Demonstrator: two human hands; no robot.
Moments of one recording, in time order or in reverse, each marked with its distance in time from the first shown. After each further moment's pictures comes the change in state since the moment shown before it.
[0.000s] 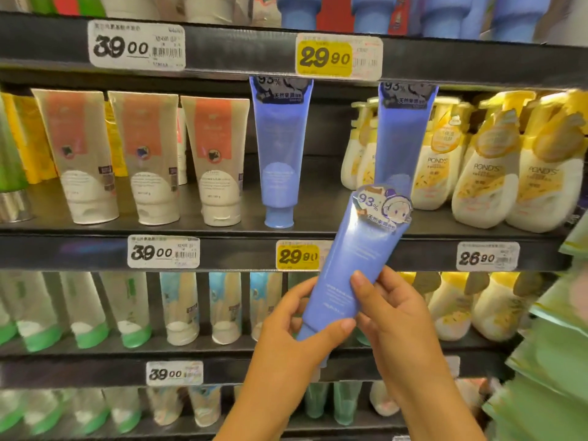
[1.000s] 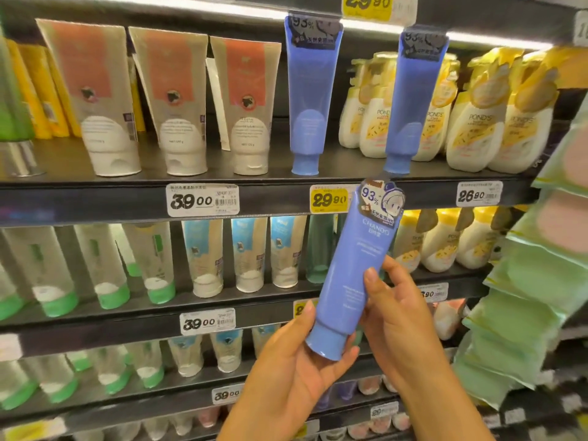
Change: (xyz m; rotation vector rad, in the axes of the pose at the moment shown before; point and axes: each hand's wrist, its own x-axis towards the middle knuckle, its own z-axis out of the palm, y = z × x) left_hand -0.062 -0.029 -0.067 -0.874 -0.216 -0.655; right_hand -0.070 0.044 0.040 0.107 0.145 0.029
